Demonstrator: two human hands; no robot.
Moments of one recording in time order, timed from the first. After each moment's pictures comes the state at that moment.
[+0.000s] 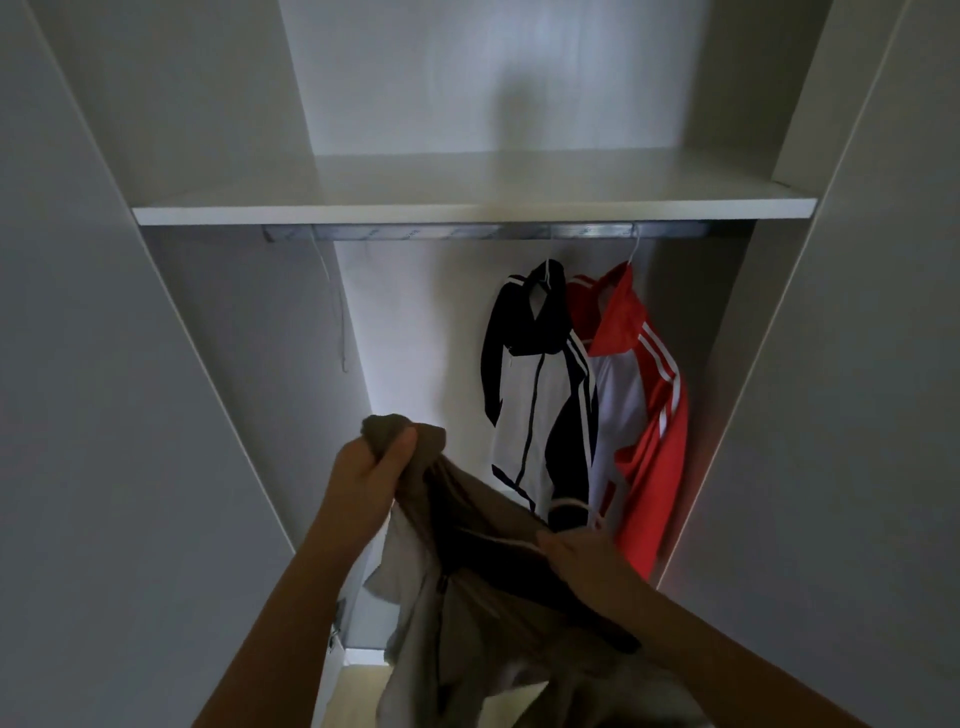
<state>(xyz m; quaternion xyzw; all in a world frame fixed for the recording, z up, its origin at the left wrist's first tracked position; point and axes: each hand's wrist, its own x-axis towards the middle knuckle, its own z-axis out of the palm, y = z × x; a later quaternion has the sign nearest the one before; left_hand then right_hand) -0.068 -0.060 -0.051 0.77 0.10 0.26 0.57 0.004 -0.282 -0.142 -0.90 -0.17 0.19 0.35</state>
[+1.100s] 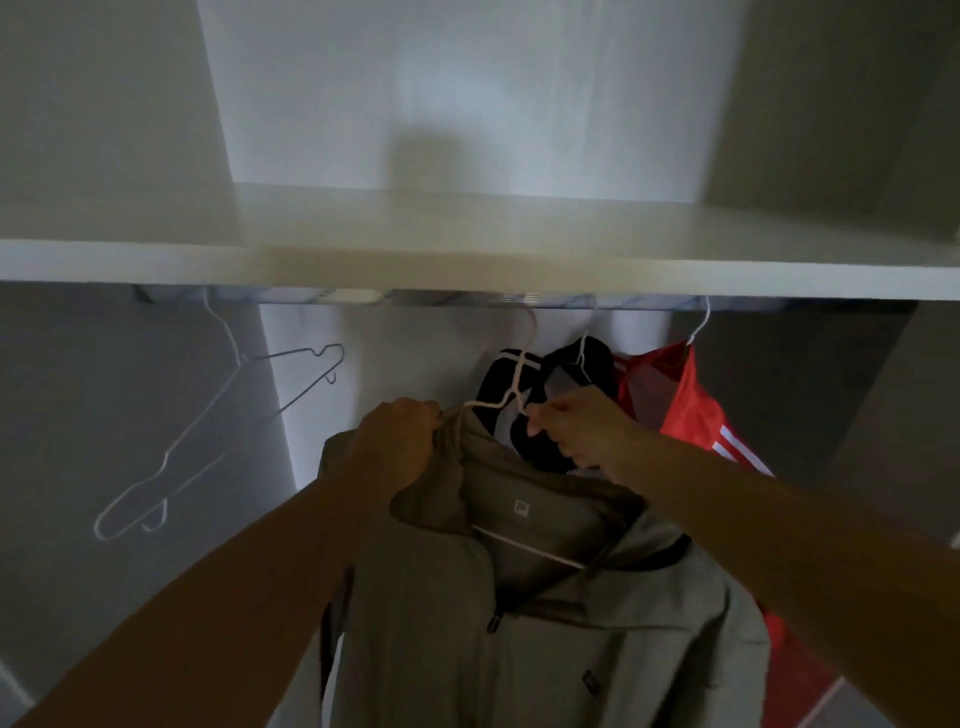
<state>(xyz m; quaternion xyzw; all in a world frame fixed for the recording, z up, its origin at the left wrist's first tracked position) 0.267 0.081 -0.073 0.99 -0.01 0.16 0.04 0.277 -0.127 -0.024 -0.86 -0.08 0.08 0.50</state>
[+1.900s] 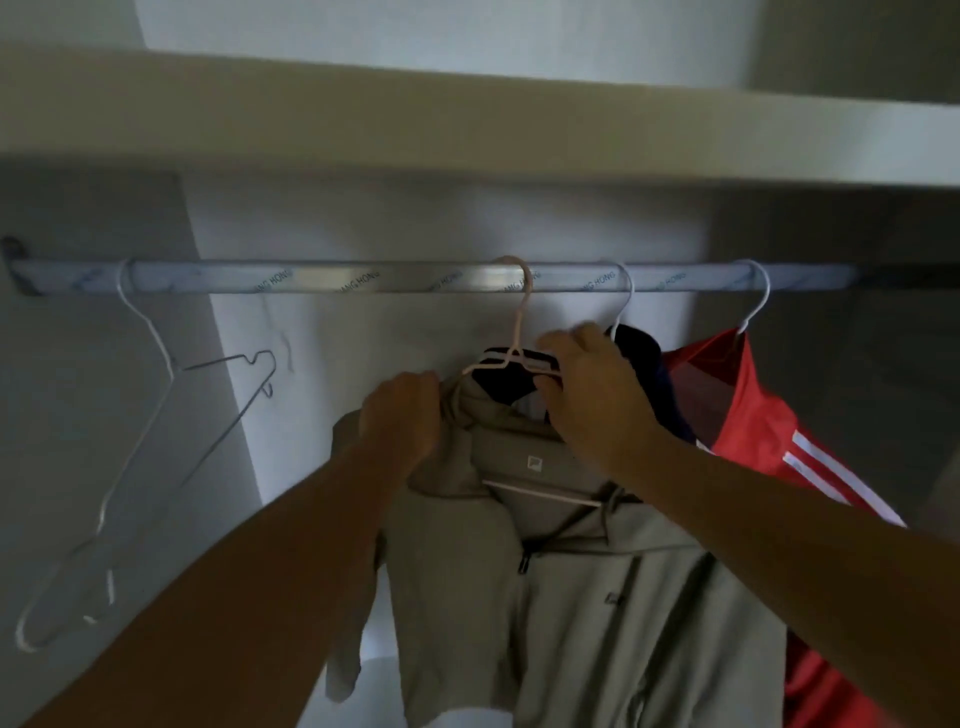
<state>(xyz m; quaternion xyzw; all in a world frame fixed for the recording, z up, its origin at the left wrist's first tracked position) 0.370 0.092 -0.102 0.98 0.03 0.21 0.06 0.350 -0.104 -0.055 -0.93 -0.22 -0.27 0.13</state>
